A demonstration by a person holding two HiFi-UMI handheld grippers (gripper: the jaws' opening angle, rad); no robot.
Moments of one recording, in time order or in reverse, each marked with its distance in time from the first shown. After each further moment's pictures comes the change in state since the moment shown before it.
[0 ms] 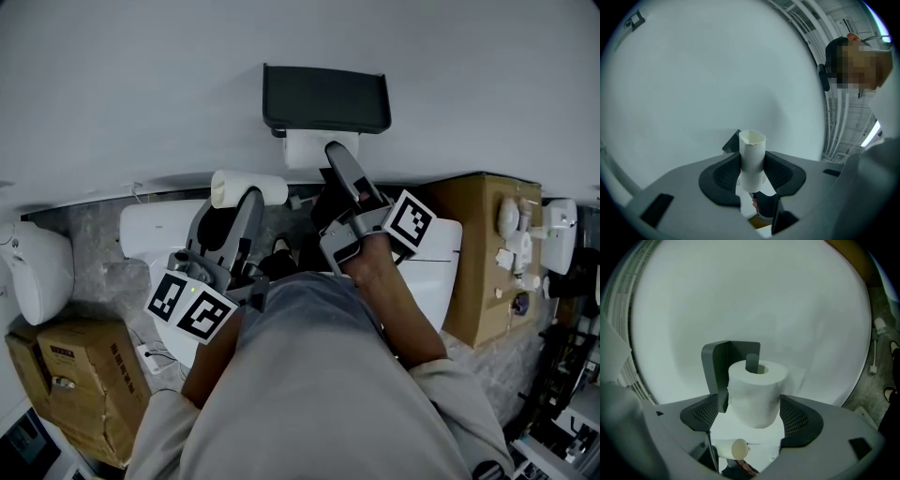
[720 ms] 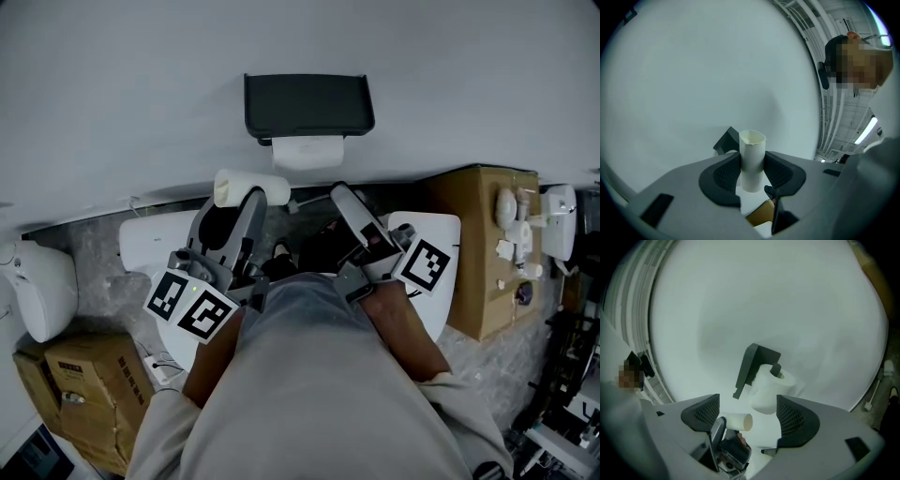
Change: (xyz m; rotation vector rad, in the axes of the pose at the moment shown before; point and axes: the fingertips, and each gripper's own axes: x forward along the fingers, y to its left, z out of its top) left arm 0.013 -0.012 0.002 0.023 0.042 -0.070; right arm -0.049 0.049 -0.019 -0.300 0.058 0.030
